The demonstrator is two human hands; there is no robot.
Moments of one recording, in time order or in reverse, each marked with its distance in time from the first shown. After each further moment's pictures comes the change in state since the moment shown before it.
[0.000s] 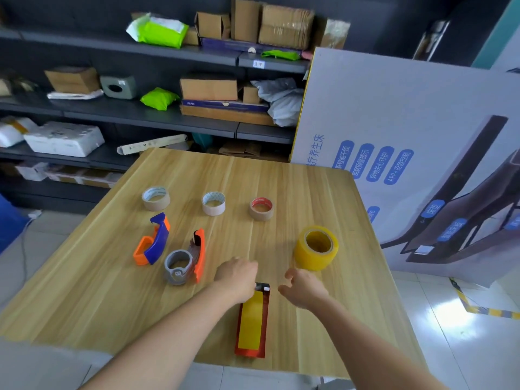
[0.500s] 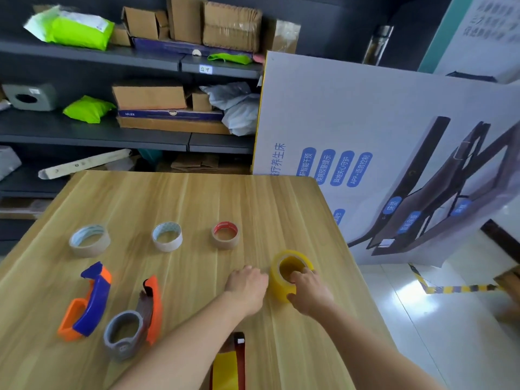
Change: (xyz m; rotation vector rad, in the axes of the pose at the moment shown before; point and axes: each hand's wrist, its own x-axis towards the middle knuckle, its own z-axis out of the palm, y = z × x) left_hand 0.116 0.053 -0.021 0.225 0.032 0.279; right_hand 0.078 0.054 -0.053 -0.181 0.133 0.111
